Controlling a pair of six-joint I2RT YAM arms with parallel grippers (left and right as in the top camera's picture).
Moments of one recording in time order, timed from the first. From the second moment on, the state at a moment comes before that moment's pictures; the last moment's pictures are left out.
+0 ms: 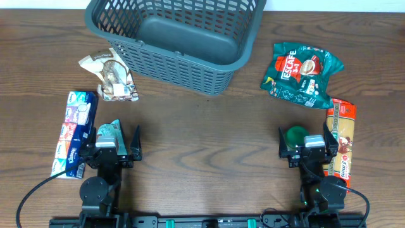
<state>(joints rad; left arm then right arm) -0.07 0.01 0.02 -0.12 -0.08 0.01 0.05 0.01 0.01 -0.07 0.02 -0.24</state>
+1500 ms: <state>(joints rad) -0.07 1.20 1.54 -1.05 0.08 -0.17 0.05 1.14 1.40 -1.10 -0.22 0.22</state>
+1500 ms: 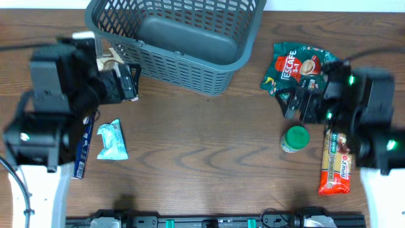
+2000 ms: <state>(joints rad) -0.07 1.27 1.67 -1.22 0.08 -0.16 0.05 1.31 1.56 -1.12 -0.22 0.15</state>
